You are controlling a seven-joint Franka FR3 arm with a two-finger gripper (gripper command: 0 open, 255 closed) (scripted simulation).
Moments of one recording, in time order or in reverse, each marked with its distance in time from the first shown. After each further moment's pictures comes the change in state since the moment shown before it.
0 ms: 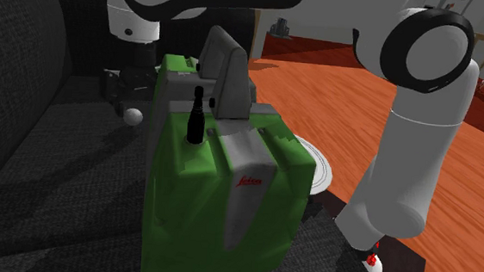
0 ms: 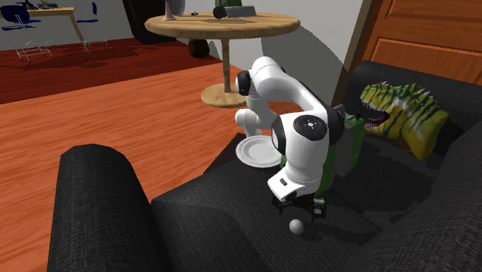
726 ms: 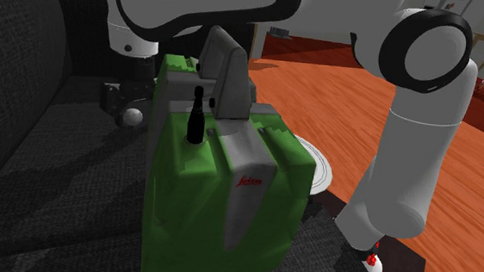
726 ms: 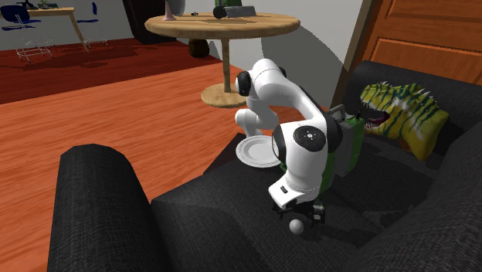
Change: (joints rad) arm 0.003 0.006 0.001 -0.062 -0.003 0.069 0.005
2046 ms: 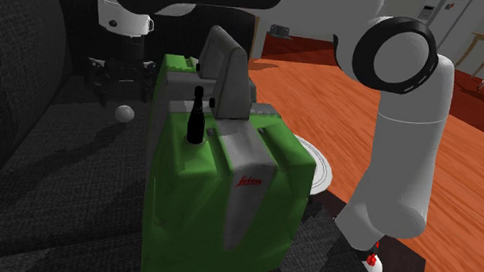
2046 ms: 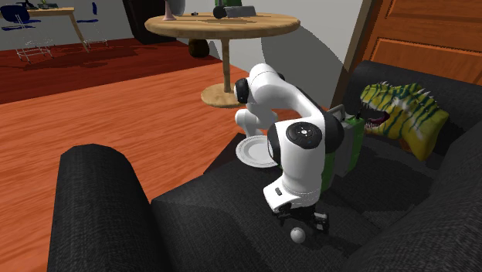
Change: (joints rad) arm 0.011 0.108 -0.020 0.216 0.009 -0.059 0.109
